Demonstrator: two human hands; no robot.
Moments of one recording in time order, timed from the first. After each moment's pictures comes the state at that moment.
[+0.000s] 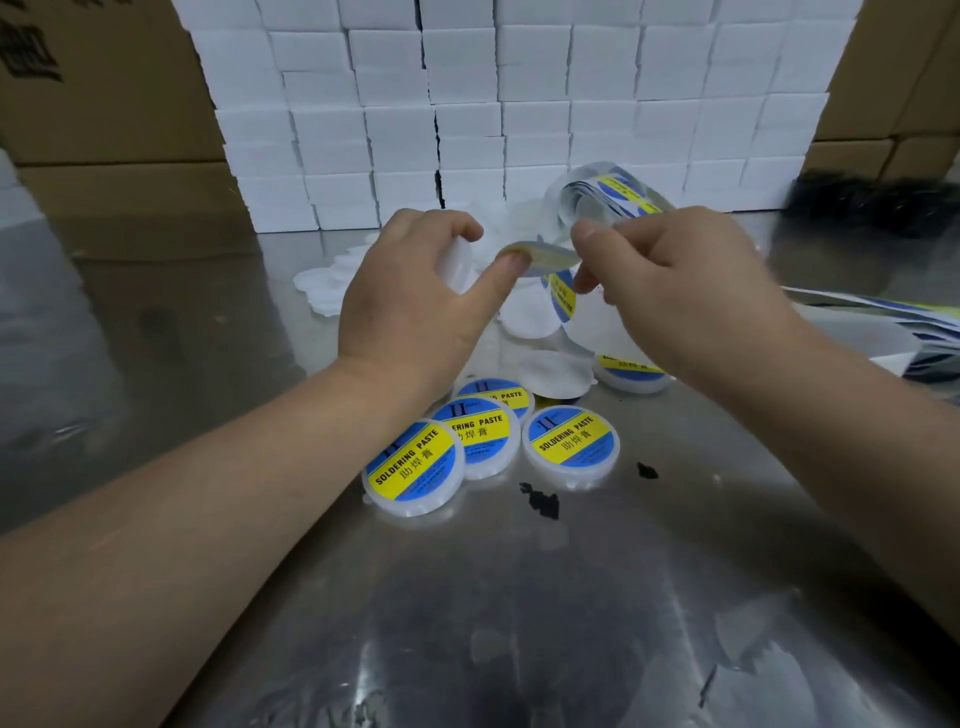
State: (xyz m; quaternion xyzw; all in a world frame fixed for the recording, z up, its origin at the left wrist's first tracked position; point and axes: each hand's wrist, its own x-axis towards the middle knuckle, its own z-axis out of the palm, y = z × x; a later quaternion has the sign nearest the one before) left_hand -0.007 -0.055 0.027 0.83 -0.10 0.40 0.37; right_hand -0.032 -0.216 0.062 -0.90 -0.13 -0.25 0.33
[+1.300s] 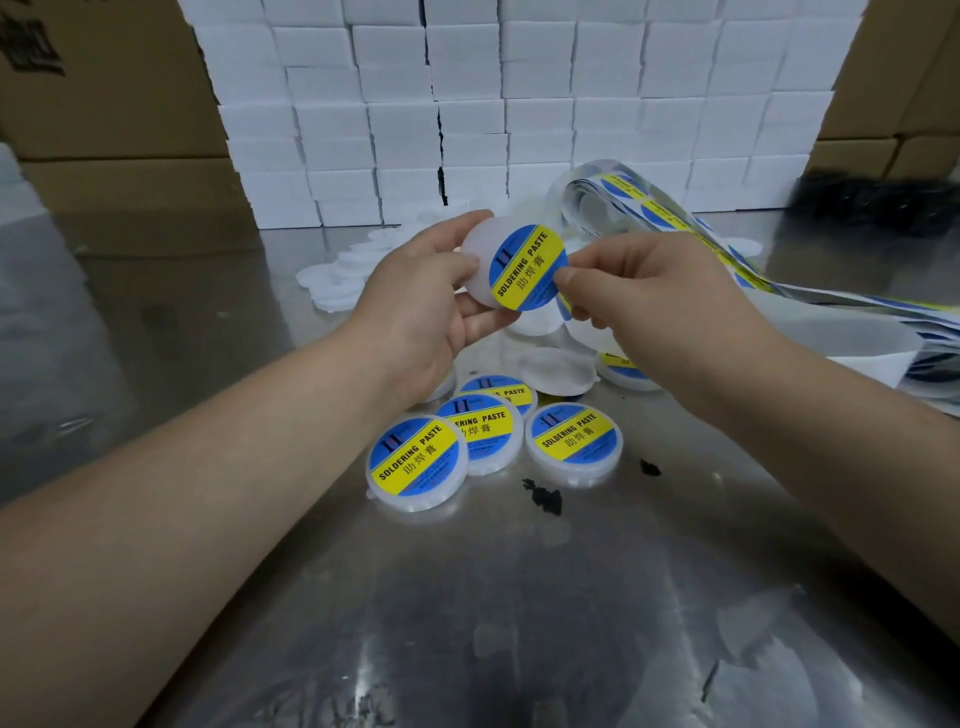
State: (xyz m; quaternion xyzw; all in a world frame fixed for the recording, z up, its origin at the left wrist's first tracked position) left_hand -0.005 -0.061 0.040 0.58 -0.06 0.05 0.81; right_hand -0.024 -0.210 0.047 -0.82 -0.19 -0.14 0.52
